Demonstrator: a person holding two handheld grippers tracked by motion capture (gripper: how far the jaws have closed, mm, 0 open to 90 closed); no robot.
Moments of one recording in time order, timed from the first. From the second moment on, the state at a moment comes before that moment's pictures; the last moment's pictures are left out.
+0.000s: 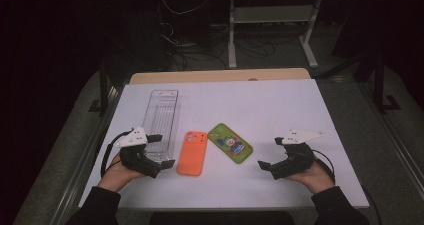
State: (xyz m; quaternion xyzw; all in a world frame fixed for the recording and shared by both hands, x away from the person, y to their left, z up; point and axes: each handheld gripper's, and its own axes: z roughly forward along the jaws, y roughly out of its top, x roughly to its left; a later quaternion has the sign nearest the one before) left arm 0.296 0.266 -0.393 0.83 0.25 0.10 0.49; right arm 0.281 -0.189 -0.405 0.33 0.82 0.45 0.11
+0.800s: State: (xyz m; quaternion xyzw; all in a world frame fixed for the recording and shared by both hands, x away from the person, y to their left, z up) left arm 0.292 0.266 -0.392 0.83 0.25 0.09 0.50; right arm 0.283 -0.181 -0.403 0.35 0.82 0.45 0.11
